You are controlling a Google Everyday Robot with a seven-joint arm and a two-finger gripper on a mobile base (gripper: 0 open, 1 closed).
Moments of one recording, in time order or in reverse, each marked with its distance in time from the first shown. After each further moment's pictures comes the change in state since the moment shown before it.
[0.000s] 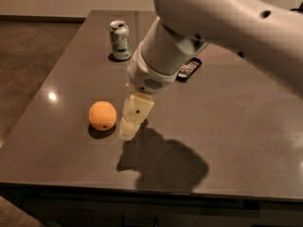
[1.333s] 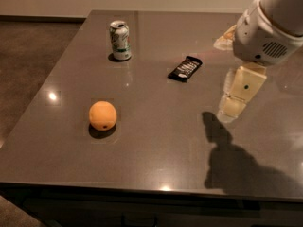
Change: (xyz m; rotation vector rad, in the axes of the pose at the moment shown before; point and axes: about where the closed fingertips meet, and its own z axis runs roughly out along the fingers) arm 0.136 -0.002 -0.154 0.072 0.170 0.101
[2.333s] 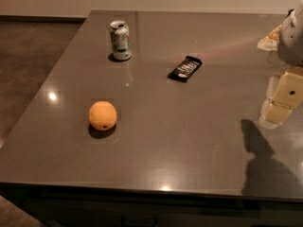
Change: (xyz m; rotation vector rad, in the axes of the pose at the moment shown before) arm 0.069 0.006 -0.035 0.078 0.158 0.102
